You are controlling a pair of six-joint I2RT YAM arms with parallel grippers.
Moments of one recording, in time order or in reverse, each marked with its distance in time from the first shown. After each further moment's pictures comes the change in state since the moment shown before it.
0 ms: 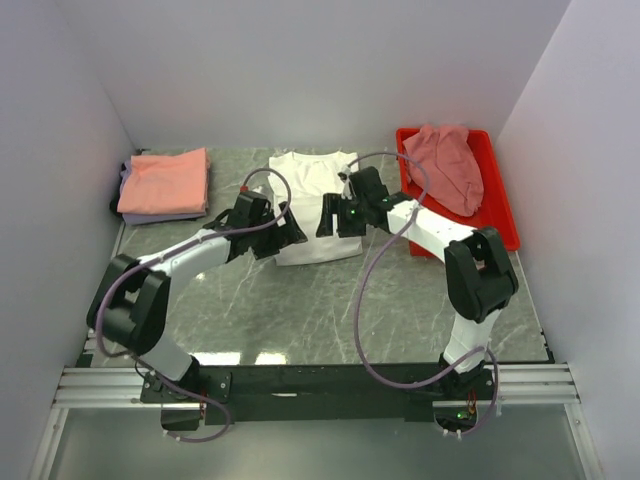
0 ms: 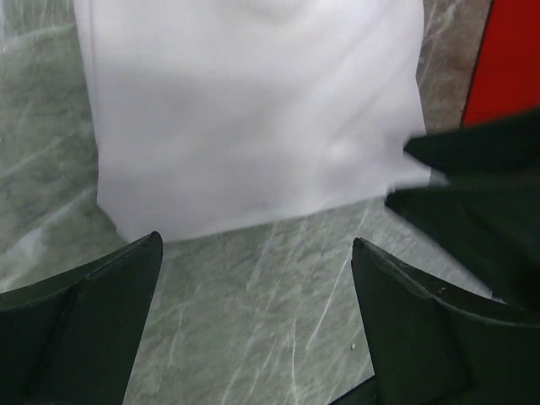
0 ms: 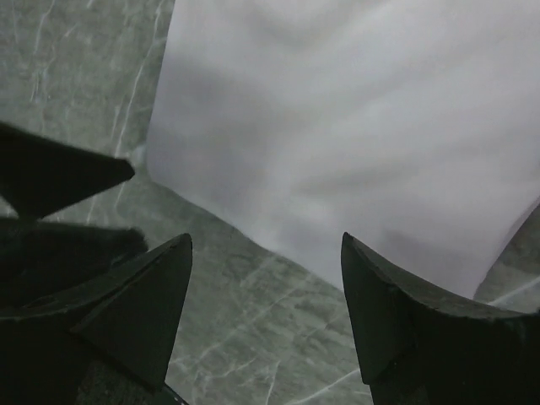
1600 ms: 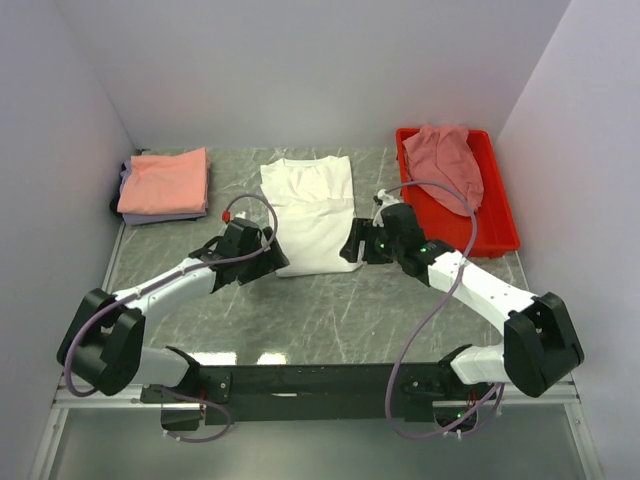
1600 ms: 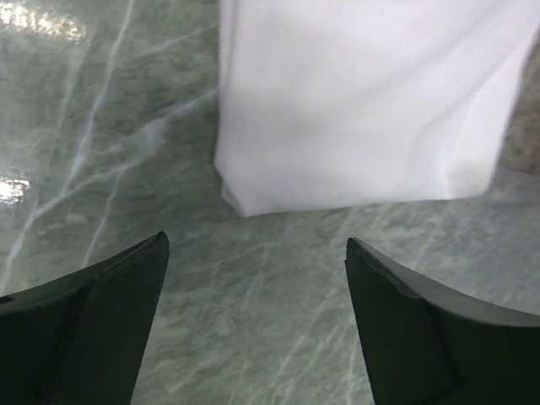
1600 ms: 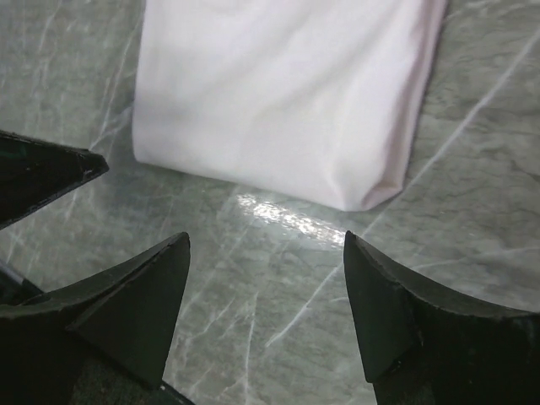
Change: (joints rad) left arm -0.048 -0.211 -0.211 -0.061 -0.184 -0.048; right arm 0.021 -0.522 -0.527 0.174 0.151 0.088
